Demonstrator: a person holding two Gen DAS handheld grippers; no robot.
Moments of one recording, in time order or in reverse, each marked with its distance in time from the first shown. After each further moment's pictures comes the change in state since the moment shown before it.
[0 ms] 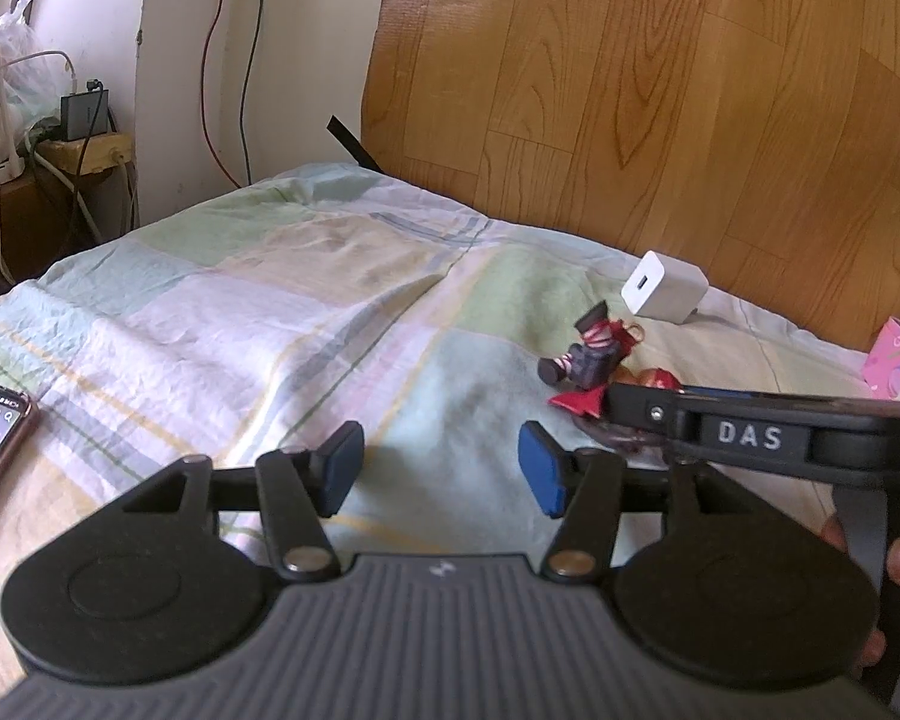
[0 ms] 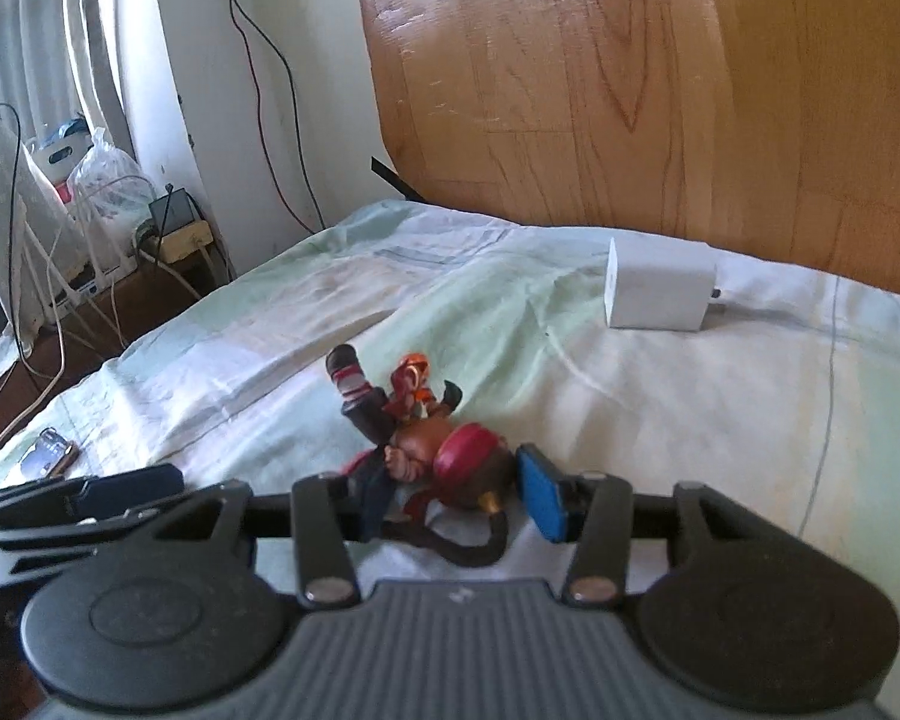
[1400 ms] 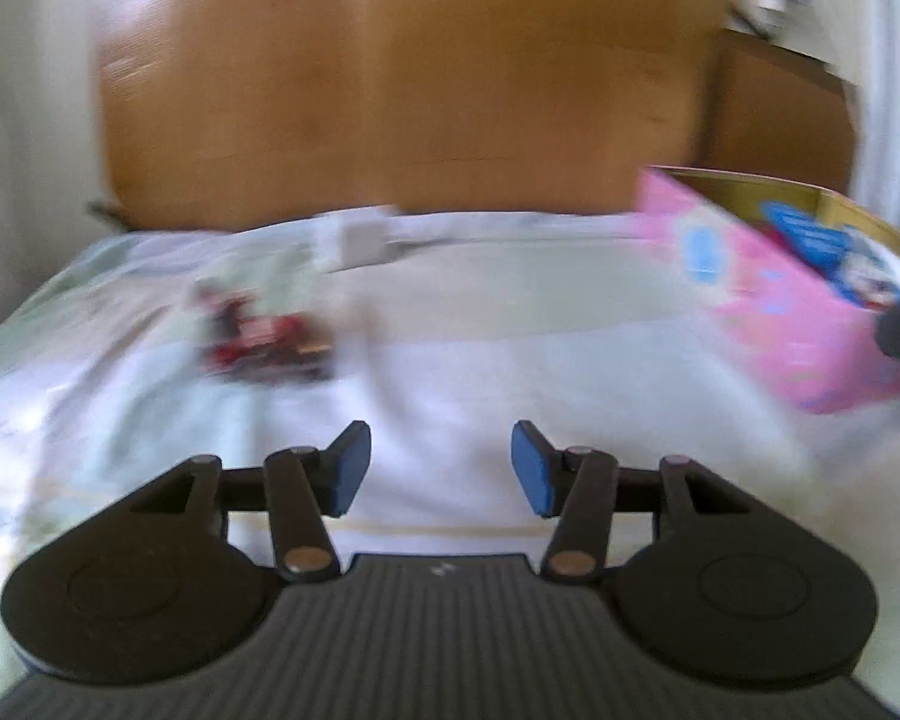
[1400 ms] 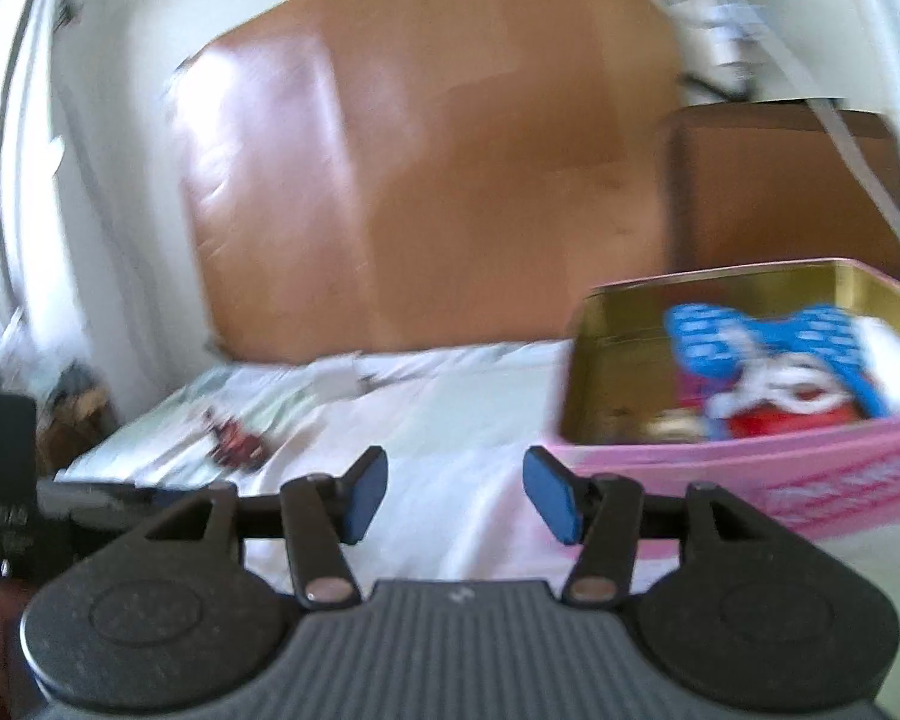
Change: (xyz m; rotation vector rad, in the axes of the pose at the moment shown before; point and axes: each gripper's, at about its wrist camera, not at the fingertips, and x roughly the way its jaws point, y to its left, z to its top) left arm -0.041 -0.102 -0.031 0.342 0.027 -0.212; right arm -0.253 -0.060 -0.113 0.183 -0.320 -0.306
